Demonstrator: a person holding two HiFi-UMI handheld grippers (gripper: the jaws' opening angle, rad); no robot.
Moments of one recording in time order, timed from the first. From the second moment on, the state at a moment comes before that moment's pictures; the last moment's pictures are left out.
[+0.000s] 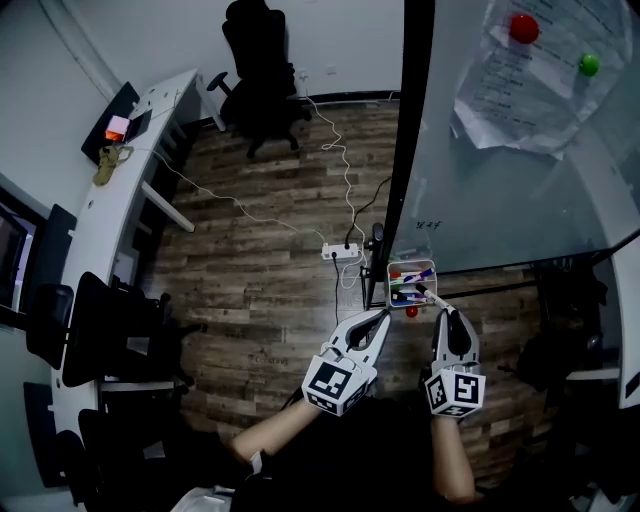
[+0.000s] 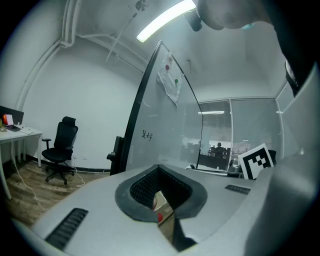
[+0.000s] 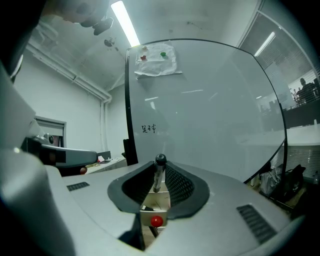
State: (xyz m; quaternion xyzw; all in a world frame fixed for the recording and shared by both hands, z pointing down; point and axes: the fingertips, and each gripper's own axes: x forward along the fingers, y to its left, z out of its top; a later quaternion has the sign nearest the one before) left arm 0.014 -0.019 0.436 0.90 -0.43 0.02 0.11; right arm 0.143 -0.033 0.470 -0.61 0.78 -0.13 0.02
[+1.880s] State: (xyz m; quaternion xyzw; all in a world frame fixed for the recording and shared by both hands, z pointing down) left arm 0.010 -0.036 0.390 0.91 -0.39 0.00 0.10; right arm 0.126 0.015 0.410 -0.63 0.77 -0.11 0.02
